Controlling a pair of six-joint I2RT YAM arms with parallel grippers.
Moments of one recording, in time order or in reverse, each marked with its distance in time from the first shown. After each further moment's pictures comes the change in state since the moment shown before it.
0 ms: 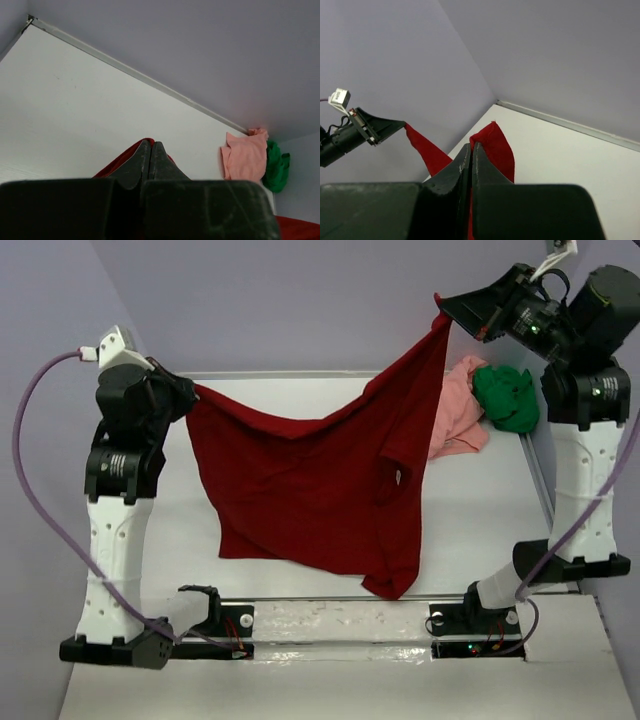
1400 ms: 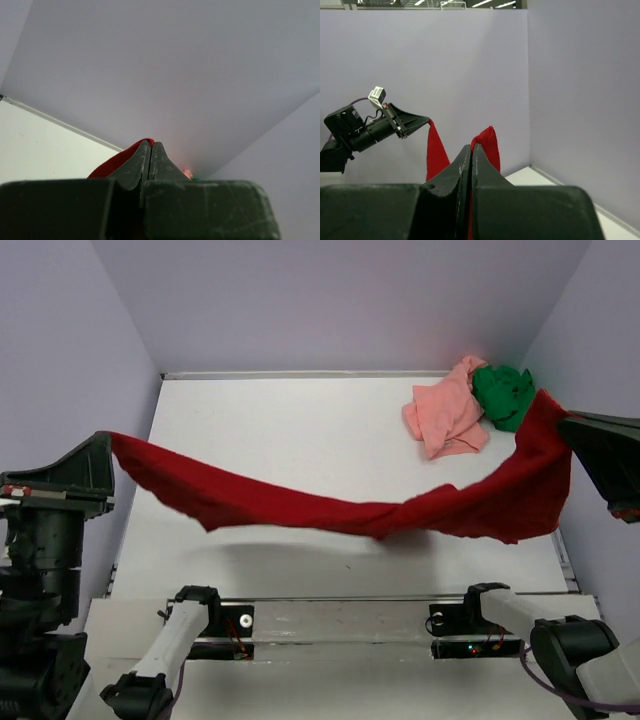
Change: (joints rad) left arm 0.000 -0.295 0.318 -0.206 0.002 -0.072; right arm 0.000 -0.381 0.179 -0.075 -0.069 0.105
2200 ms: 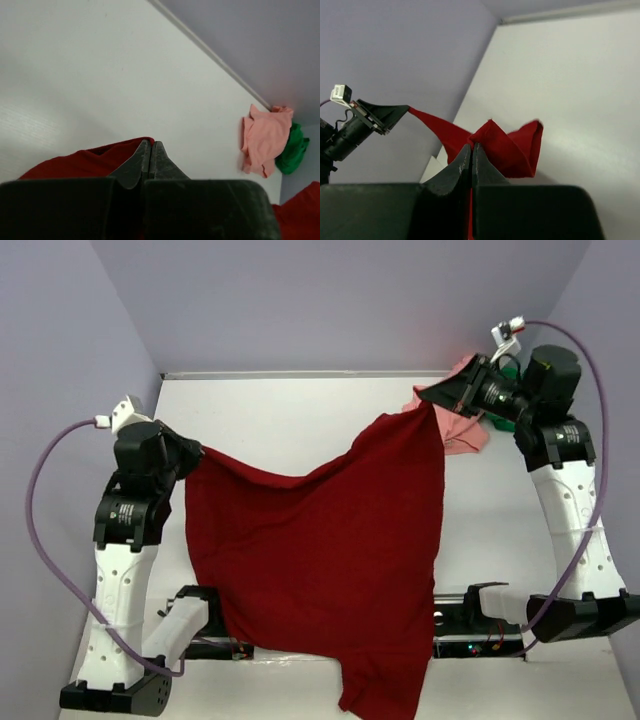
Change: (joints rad) left arm 0.000 0.098 -0.575 0.106 -0.039 -0.048; right arm 0.000 0.147 -0.734 0.116 -0.017 0.003
